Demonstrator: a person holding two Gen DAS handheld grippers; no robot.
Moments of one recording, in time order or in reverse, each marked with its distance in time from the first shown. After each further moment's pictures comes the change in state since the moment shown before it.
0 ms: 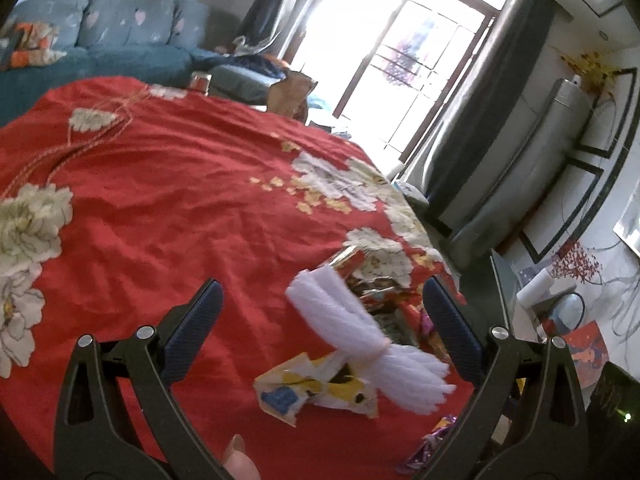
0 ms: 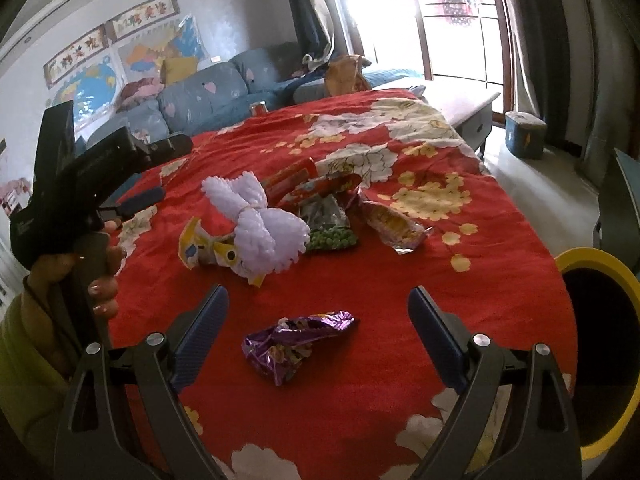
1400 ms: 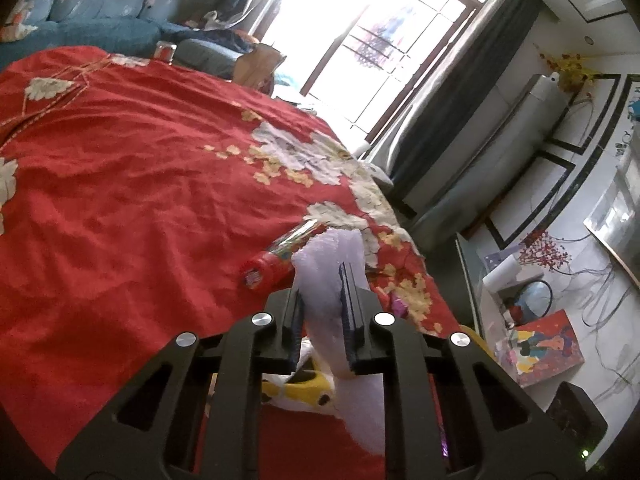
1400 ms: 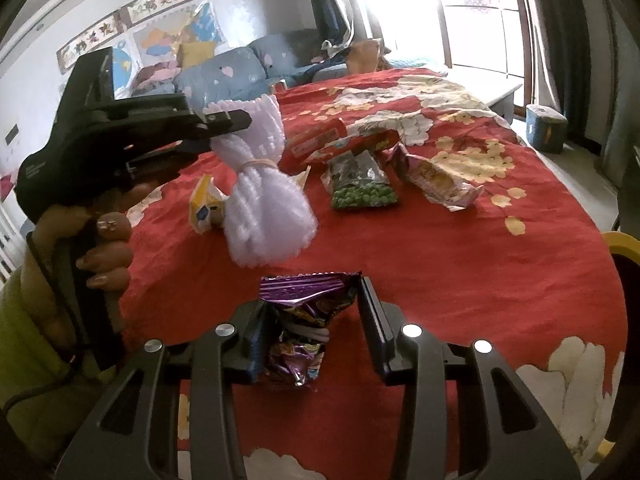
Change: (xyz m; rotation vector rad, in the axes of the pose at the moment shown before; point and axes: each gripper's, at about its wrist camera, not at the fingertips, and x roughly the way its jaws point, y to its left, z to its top) left arm 0.021 -0.011 -0.009 -0.004 0.070 -0.151; right arm 0.014 0.013 -0.028 -0.023 0.026 0.066
